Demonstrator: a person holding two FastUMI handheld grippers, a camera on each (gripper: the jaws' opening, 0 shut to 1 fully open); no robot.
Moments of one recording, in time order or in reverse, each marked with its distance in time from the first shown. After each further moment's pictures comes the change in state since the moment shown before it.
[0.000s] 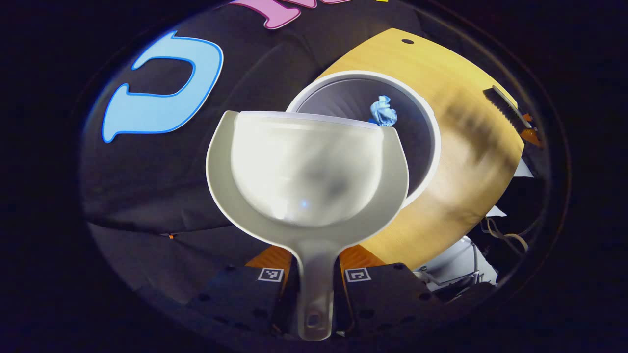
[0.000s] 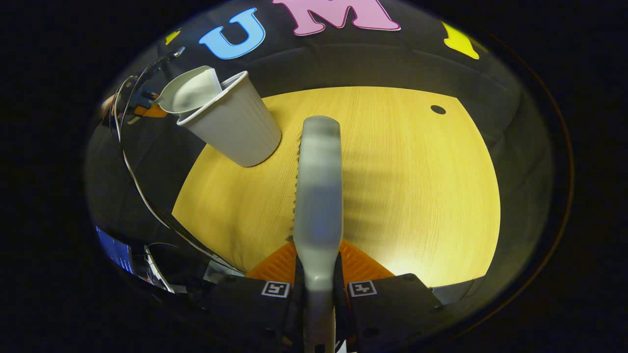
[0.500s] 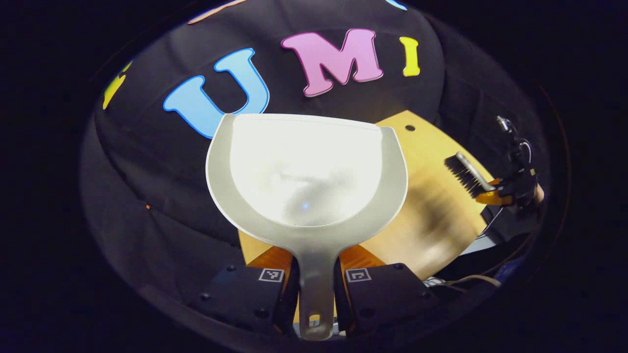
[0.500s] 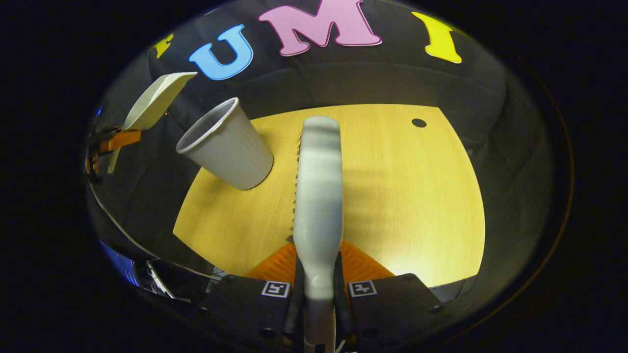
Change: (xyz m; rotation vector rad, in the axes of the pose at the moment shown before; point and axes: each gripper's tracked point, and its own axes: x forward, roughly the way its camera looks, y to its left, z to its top) left arm -0.039 -0.067 0.080 -0.327 -0.546 -0.195; right arm -0.045 -0.018 0.036 0.070 -0.127 -0.051
